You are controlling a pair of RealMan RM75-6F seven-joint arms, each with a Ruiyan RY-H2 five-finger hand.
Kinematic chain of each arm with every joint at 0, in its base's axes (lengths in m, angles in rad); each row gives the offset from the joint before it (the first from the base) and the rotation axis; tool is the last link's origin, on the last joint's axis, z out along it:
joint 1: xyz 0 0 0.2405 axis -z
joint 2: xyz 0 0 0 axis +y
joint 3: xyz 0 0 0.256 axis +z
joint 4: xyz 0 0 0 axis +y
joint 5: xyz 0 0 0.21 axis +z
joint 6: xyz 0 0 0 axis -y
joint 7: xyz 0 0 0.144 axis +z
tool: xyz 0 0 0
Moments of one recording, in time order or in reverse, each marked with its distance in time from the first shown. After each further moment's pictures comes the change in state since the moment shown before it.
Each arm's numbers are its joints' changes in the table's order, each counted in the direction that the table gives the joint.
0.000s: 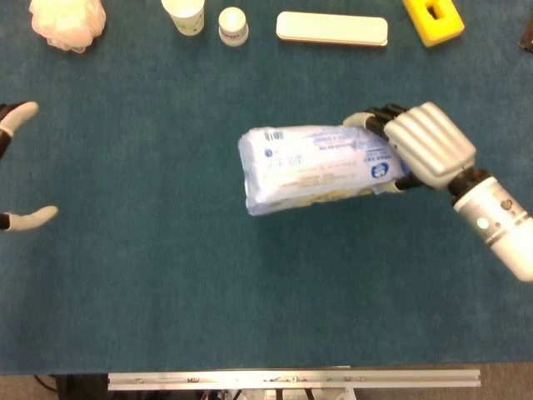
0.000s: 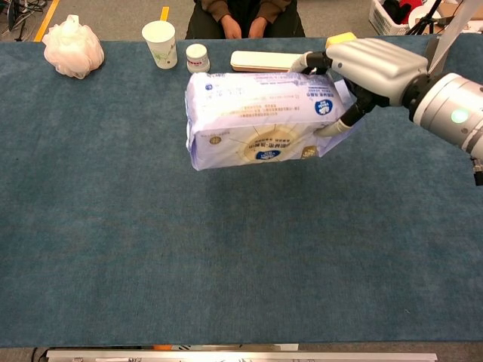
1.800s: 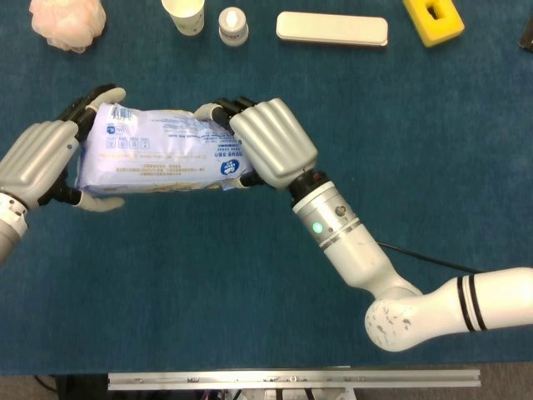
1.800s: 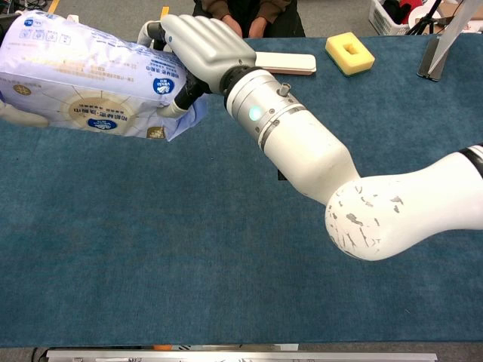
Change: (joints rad) left arm 0.258 -0.017 -0.043 -0.043 -0.138 0.286 -0.005; right arm -0.359 -0.577 0.187 0.154 0.333 -0.248 -0.327
